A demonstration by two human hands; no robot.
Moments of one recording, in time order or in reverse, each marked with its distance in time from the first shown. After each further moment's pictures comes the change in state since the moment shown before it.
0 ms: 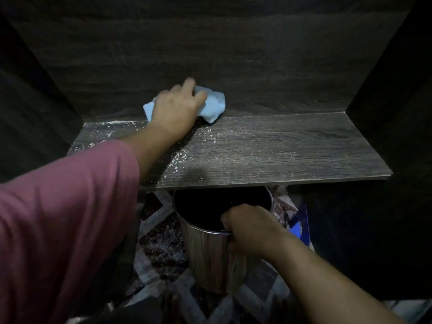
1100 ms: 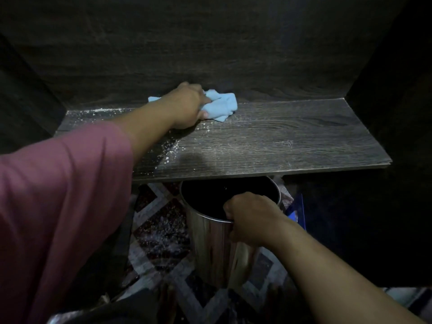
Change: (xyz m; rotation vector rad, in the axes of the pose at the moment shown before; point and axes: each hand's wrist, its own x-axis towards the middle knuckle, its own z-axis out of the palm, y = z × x) left_hand 0.028 0.012 0.022 -0.324 -0.405 0.093; right_hand 0.001 0.010 0.000 0.048 -0.048 0.138
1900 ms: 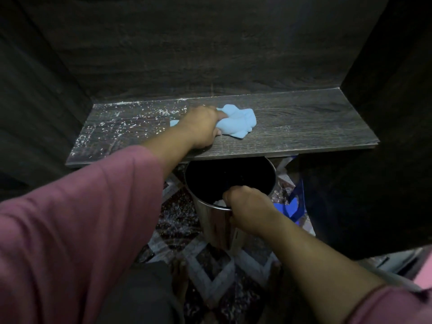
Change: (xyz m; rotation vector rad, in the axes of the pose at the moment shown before) left_hand -0.070 0.063 0.003 -0.061 0.010 -0.064; right_hand -0.031 -0.019 0.027 0.003 0.123 -0.053
